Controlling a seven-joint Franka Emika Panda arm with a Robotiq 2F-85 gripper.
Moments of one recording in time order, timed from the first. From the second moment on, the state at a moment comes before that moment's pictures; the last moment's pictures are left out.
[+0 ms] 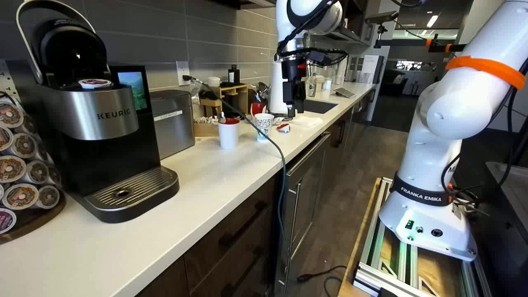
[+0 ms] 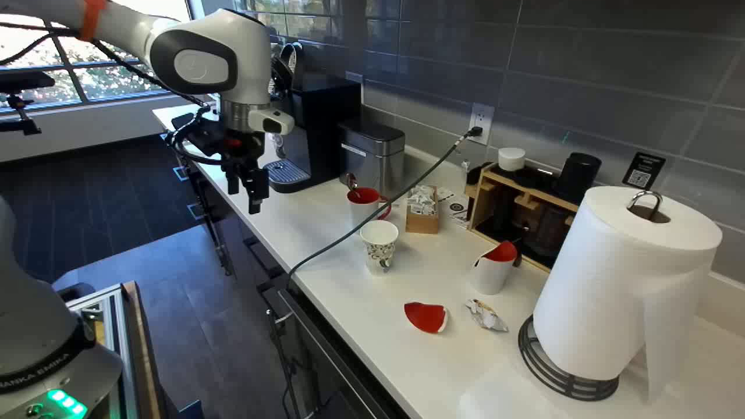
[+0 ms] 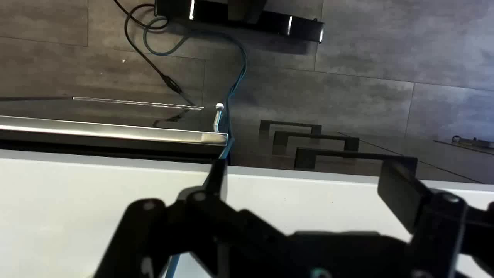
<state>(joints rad) 0.04 -0.40 -0.02 -2.49 0.03 1.92 -0.14</state>
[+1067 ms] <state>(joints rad) 0.03 -0.35 -0.02 -2.43 0.04 2.14 -0.06</state>
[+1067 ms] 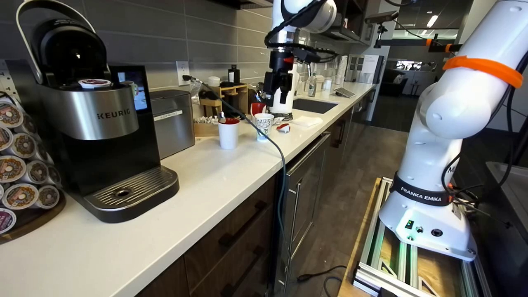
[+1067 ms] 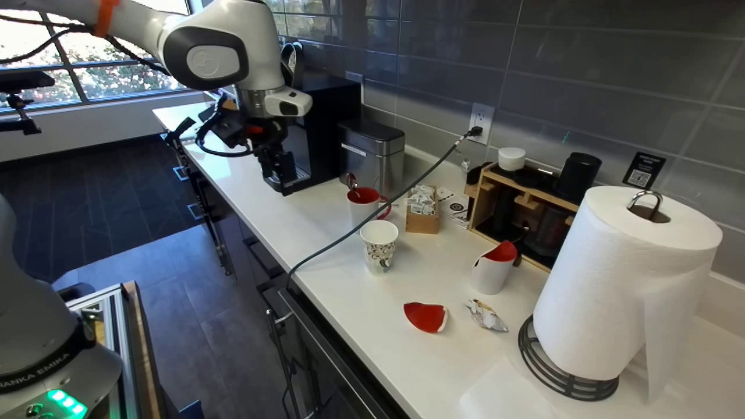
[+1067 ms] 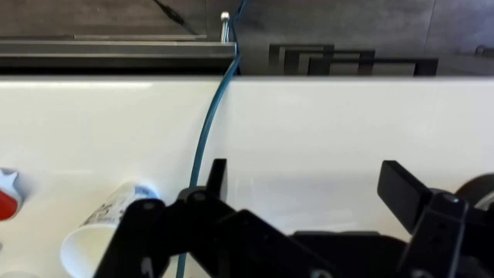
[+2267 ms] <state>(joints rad) -0.15 0.01 -0.12 -2.02 -0.20 2.35 0.32</state>
